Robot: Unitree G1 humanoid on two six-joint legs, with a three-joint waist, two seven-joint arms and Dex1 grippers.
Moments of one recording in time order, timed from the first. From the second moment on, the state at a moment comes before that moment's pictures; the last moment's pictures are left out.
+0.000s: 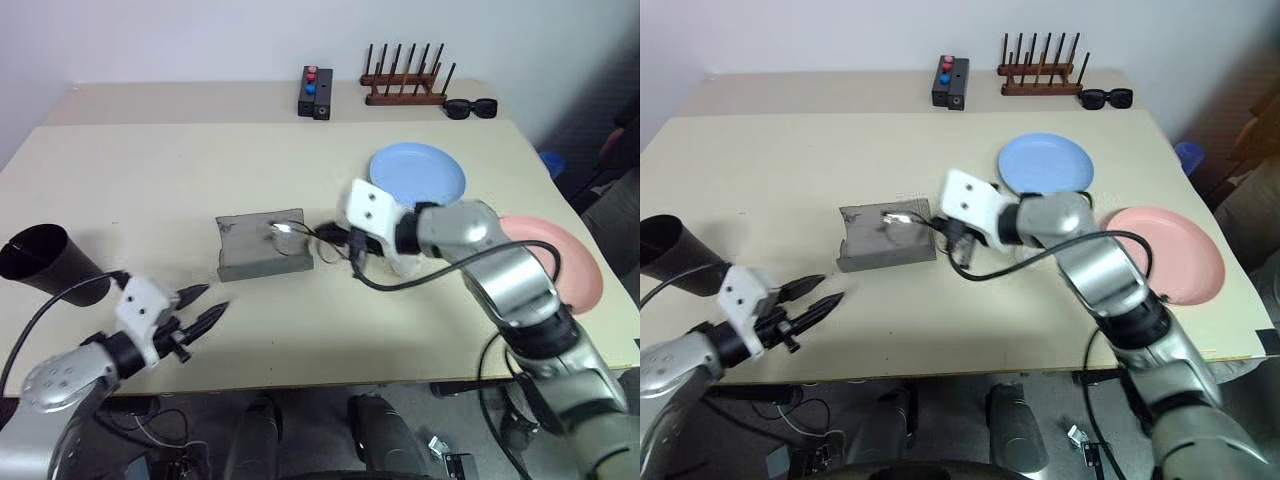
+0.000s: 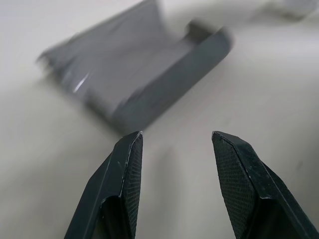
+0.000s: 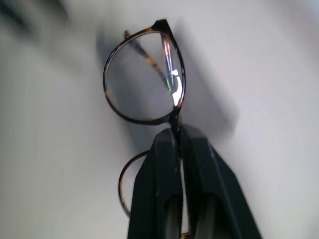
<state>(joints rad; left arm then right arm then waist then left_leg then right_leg) 0.36 0.62 0.37 -0.58 -0.43 0.41 -0.71 -0.82 -0.46 0.37 -0.28 0.14 0.70 0.87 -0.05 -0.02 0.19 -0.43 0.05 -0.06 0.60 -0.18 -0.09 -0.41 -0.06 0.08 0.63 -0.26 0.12</state>
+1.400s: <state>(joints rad) 0.43 0.58 0.37 -0.59 -0.46 0.33 -0.71 -0.91 -0.22 0.52 0.24 -0.13 0.36 0.85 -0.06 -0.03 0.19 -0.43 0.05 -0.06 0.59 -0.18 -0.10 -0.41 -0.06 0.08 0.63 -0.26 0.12</state>
